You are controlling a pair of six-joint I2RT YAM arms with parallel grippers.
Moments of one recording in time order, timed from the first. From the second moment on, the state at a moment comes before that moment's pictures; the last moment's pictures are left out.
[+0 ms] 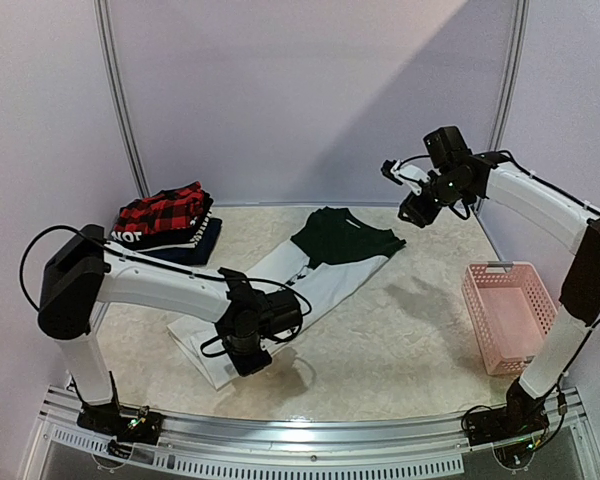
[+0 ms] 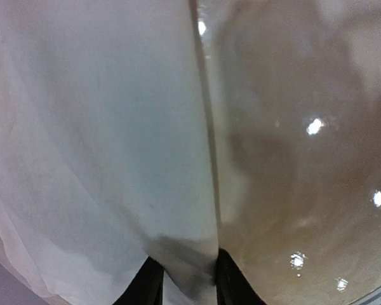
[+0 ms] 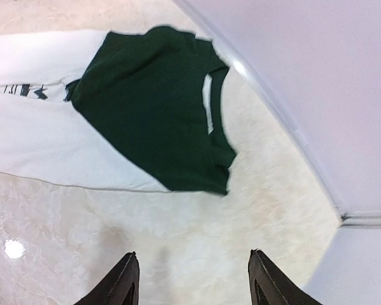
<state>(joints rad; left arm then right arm) -1.11 1.85 1.14 -0.90 -0.21 -0.13 0.42 1.71 1.61 -0.72 0.03 -0.53</state>
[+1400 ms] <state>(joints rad) -1.27 1.74 1.50 -0.68 -0.32 -0.11 0.37 2.70 2.52 -0.90 0.10 -0.54</state>
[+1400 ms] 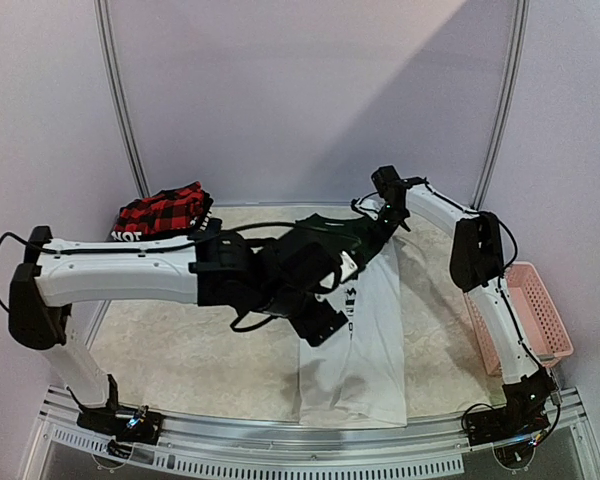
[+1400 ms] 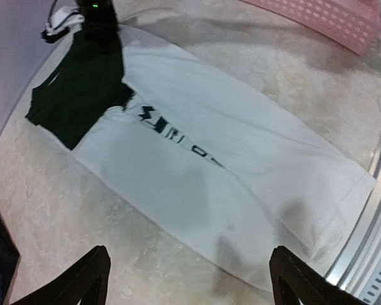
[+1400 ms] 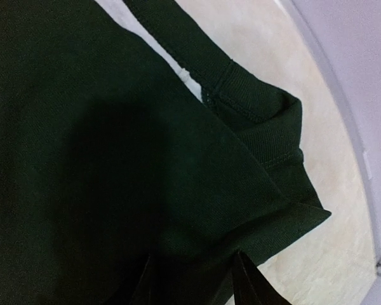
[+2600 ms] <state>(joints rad) -1.44 1.80 1.16 -0.55 -0.10 0.59 0.63 1.14 0.71 -0.92 -0.37 -1.17</state>
